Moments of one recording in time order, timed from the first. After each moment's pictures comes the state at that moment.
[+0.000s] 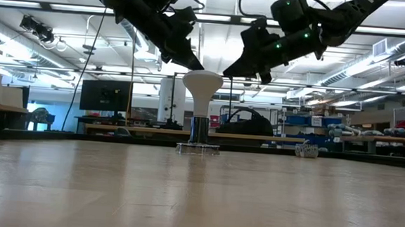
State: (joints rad) left arm 0.34 1.49 1.03 -0.09 -0.03 0.18; right arm -0.40 1.49 0.82 0.35 -0.02 0.08
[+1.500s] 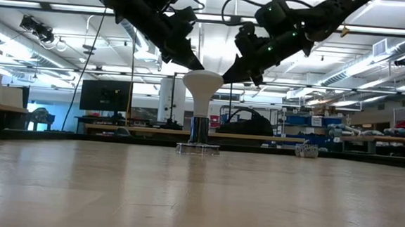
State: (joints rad) left arm 0.34 1.49 1.03 -0.09 -0.02 0.18; right arm -0.44 1.58 1.00 0.10 -0.14 -0.04
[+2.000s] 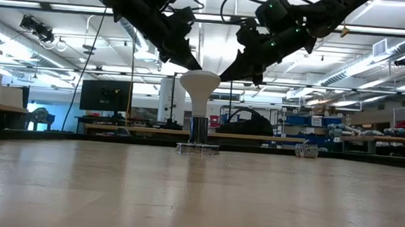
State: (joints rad) left arm 0.34 1.49 1.03 -0.11 -0.04 0.18; right arm -0.40 1.55 1.00 0.03 -0.21 0.00
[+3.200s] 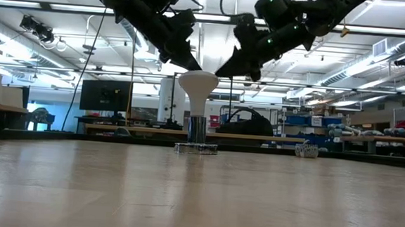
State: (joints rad) left arm 0.34 1.49 1.03 -0.11 -0.05 0.18; right arm -0.39 1.56 0.99 0.09 -0.09 0.02
